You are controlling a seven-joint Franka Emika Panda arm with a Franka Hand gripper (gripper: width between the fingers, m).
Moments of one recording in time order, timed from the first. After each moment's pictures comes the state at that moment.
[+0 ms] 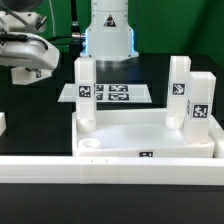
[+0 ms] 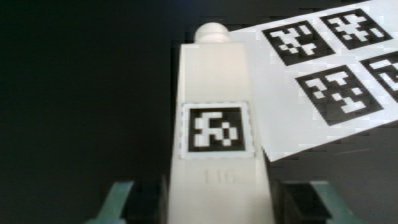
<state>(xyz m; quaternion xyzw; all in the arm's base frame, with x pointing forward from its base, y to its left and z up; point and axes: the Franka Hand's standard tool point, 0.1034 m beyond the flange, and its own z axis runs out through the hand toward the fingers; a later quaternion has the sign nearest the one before) 0.406 -0.198 0.075 -0.89 0.16 0.43 0.09</state>
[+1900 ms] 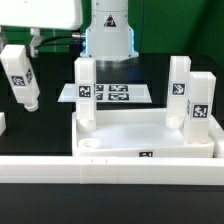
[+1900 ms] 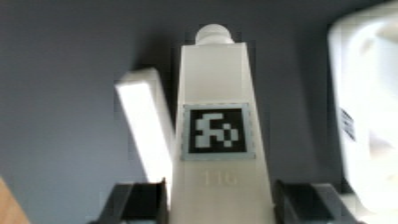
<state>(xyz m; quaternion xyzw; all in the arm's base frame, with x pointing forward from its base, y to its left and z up) 0.513 -0.164 0.138 -0.99 0.11 -0.07 -0.02</state>
